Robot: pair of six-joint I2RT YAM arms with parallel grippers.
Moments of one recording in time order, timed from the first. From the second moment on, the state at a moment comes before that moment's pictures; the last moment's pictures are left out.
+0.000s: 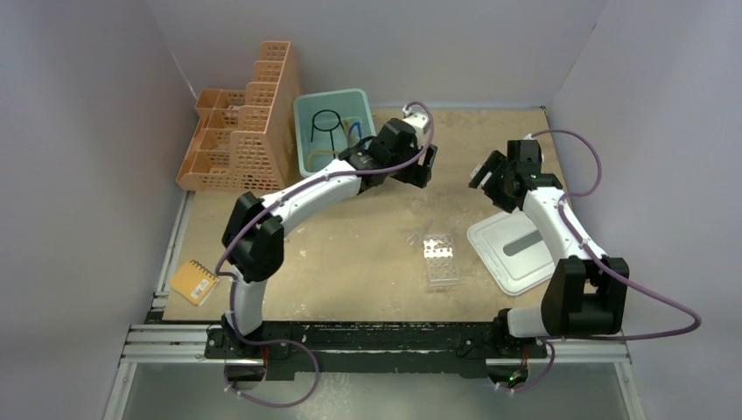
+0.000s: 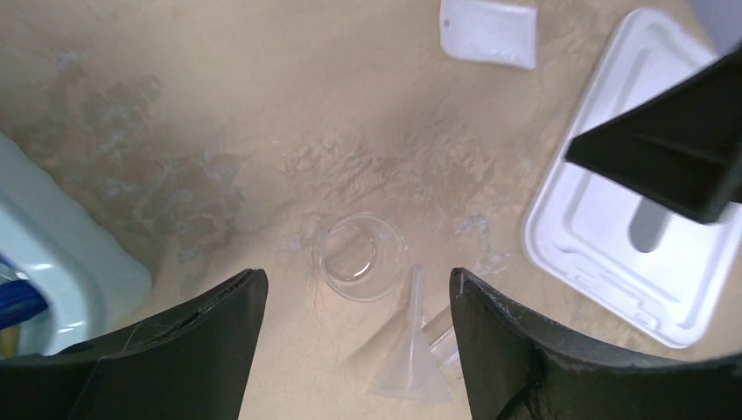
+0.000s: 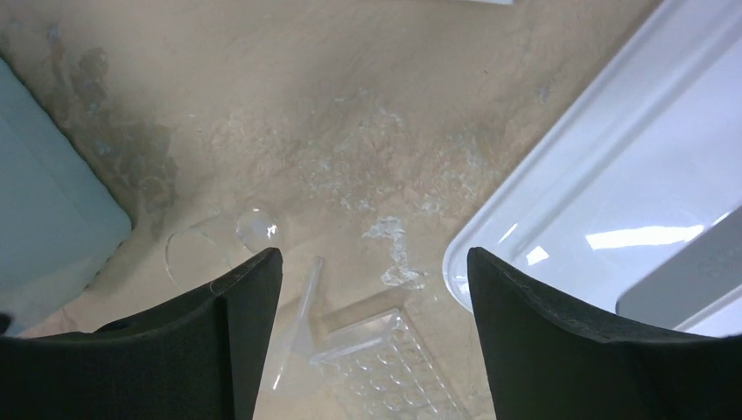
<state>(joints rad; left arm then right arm) -0.79 1.95 1.75 -0.37 -0.04 -0.29 0.02 1.41 1.06 -0.55 0.03 0.64</state>
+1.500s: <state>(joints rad) -0.91 2.26 2.05 -0.66 -0.51 -0.49 0.01 1.31 0.97 -0.57 0.03 0.60</state>
